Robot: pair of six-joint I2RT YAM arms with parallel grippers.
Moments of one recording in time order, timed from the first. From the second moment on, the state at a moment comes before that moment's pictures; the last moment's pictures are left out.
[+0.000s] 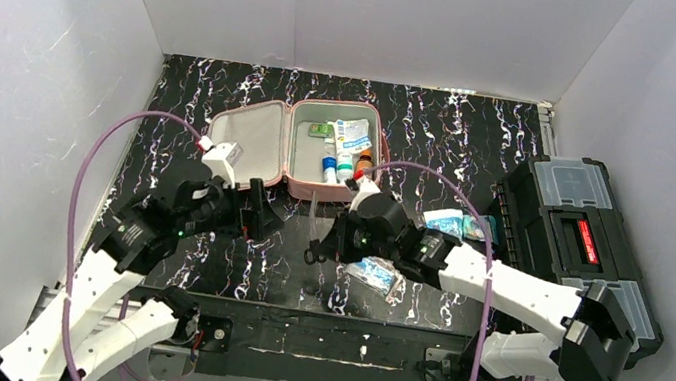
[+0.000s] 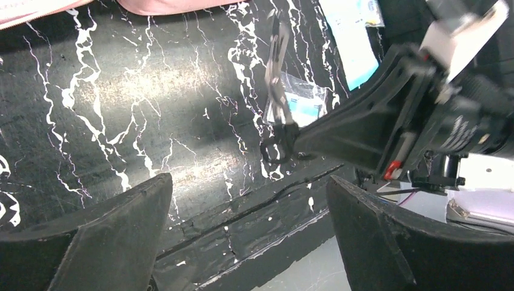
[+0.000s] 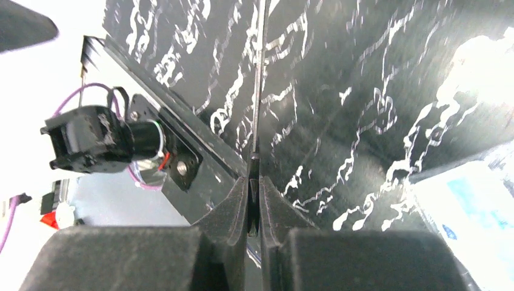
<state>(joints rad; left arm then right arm) -0.51 0.72 0.95 -0.86 0.17 -0.55 1.07 1.29 0.85 -0.17 -0.09 0.79</state>
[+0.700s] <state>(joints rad) -0.51 0.42 0.75 -0.87 0.16 -0.43 0.76 1.67 1.51 -0.44 -0.23 0.54</state>
